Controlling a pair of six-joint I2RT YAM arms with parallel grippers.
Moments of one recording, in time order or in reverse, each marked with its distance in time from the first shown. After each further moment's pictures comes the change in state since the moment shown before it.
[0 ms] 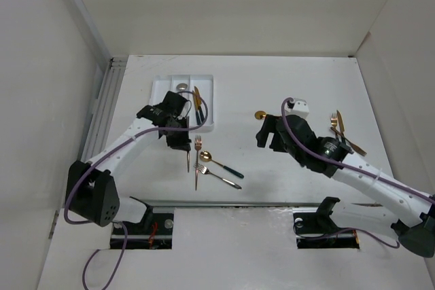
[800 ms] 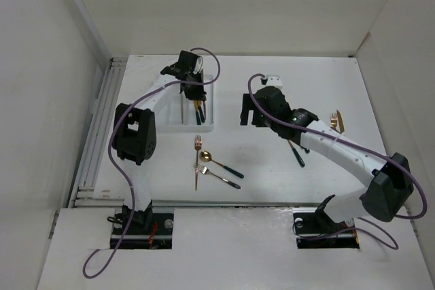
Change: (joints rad) left arm 0.092 0.643 0.655 0.265 0.037 0.095; right arm -0.122 0.390 0.220 0.169 -0.097 -0.218
